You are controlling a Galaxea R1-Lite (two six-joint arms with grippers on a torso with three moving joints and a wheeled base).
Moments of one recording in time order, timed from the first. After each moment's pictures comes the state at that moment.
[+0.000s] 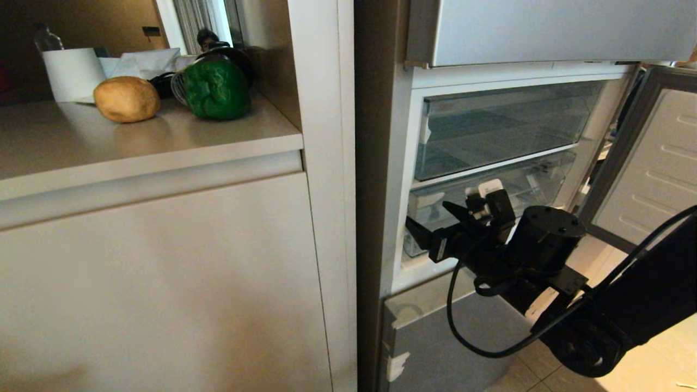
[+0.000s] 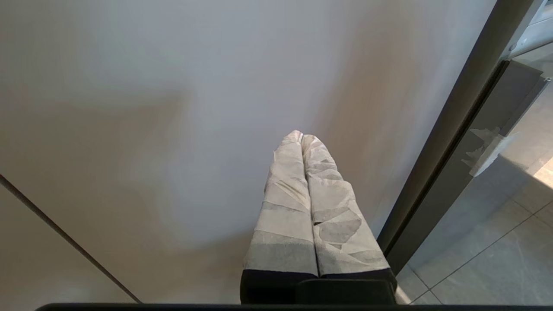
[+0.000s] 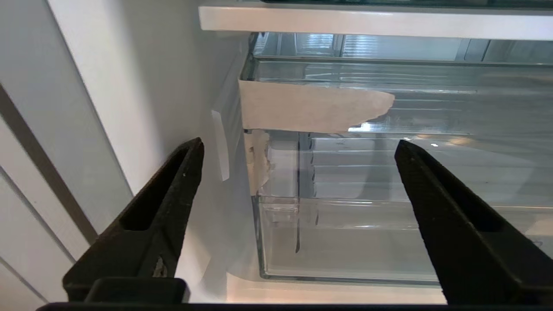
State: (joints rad) left arm -0.01 0.00 -0.04 0.10 0.00 0.00; right arm 0.51 2.00 -0.70 -1.42 -0.03 -0.04
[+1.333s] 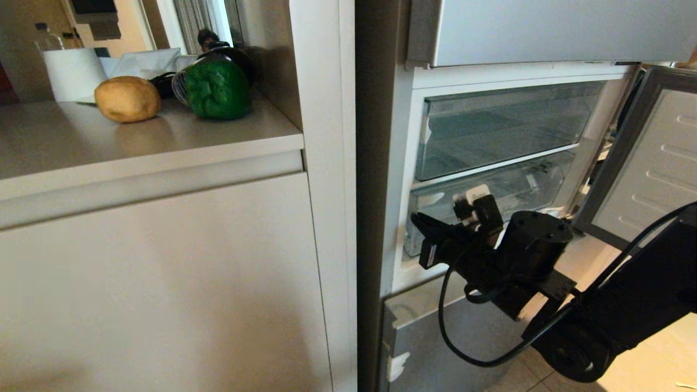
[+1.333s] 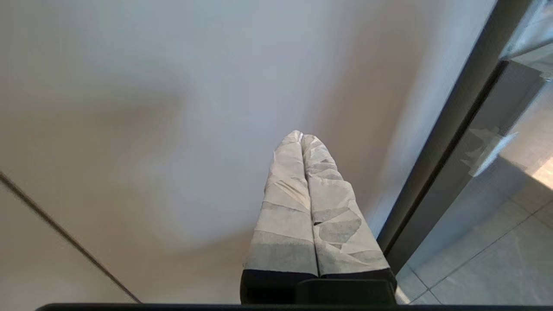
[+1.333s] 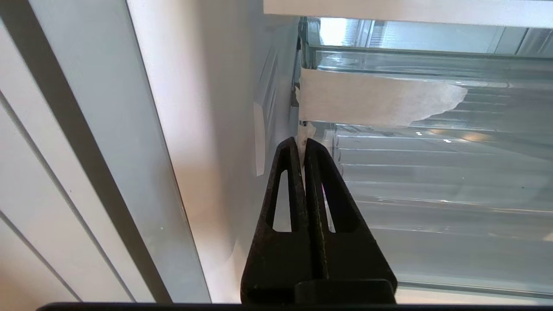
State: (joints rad) left arm -0.01 0.00 -0.04 0.10 0.00 0.00; right arm 0.53 2.02 -0.70 -1.42 -0.04 -0.04
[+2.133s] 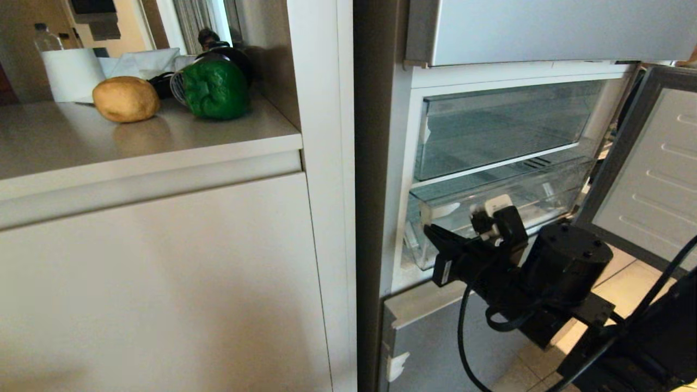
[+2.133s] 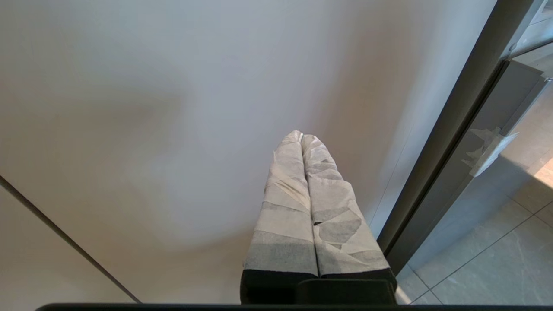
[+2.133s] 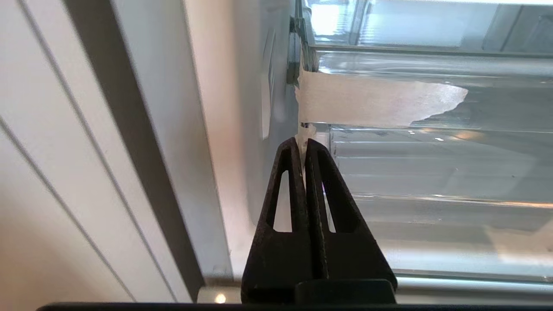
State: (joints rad) left arm -0.01 0.00 -0.04 0.10 0.00 0.00; right arm 0.63 1.90 -0.55 -1.42 -0.13 -0.04
